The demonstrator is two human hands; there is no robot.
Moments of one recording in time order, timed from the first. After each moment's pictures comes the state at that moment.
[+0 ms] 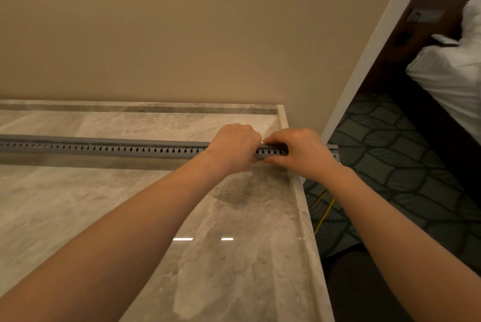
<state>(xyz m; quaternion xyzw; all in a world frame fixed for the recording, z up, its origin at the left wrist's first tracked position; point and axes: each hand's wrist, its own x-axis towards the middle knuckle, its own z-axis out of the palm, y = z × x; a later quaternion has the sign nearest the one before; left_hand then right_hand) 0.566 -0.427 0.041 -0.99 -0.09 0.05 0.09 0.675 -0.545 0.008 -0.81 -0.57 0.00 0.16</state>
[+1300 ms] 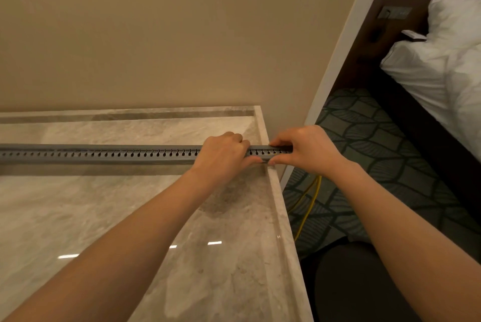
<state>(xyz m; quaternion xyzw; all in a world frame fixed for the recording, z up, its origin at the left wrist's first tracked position) 0.585 -0.433 0.004 -0.99 -0.07 -0.07 0.07 0.712 -0.578 0.017 -0.83 -0.55 -0.02 0.11</state>
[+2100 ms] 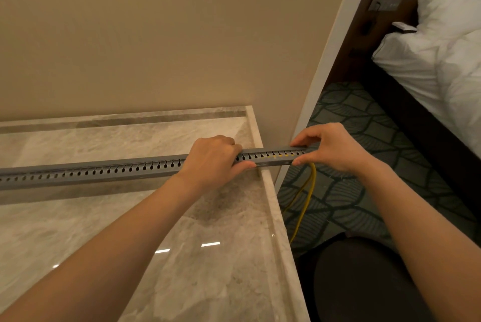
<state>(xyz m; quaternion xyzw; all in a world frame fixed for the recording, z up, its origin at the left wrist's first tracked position) 0.586 -0.424 0.003 -0.99 -0.04 -0.08 0.06 0.740 -0.617 0.021 -0.84 -0.45 0.14 0.26</state>
